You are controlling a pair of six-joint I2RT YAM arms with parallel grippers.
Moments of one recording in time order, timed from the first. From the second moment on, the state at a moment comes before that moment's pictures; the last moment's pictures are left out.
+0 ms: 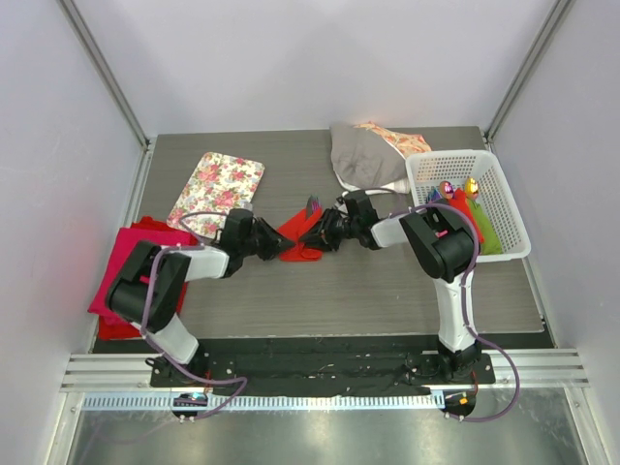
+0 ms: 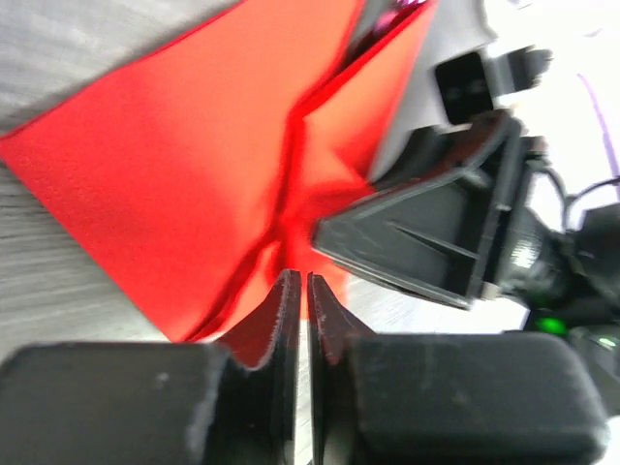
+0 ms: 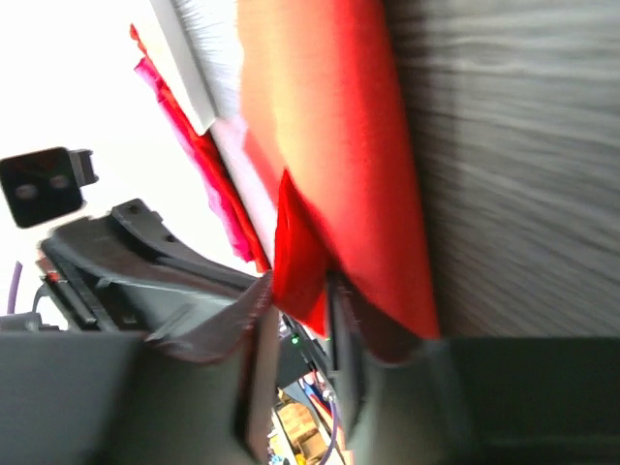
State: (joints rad) left arm -0.39 1.67 0.64 0.38 0.30 -1.14; right arm 0.51 2.12 1.06 0.39 -0.67 1.23
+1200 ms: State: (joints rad) left arm -0.37 1.78 0.90 0.27 0.36 -1.08; right arm 0.50 2.11 1.05 0.42 -0.69 1.25
